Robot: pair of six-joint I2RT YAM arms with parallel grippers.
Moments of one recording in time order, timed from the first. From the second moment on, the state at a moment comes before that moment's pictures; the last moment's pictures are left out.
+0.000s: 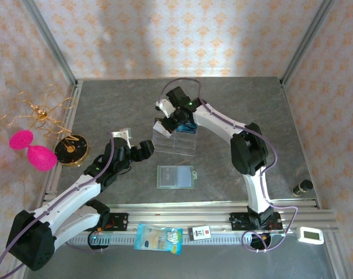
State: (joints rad) left arm -0.44 0.91 0.46 -0.09 -0.02 -0.67; right arm 0.67 2.08 1.79 -0.71 -0.26 -0.16
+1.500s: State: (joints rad) left arm -0.44 0.92 0.52 -0.19 -0.04 -0.67; right arm 0.65 2.14 2.04 -1.00 -0.33 -0.62
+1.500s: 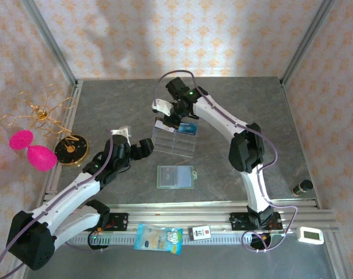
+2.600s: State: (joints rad) left arm -0.44 0.93 0.52 -0.16 -0.04 -0.68; right arm 0.65 2.05 1.82 -0.71 -0.34 -0.34
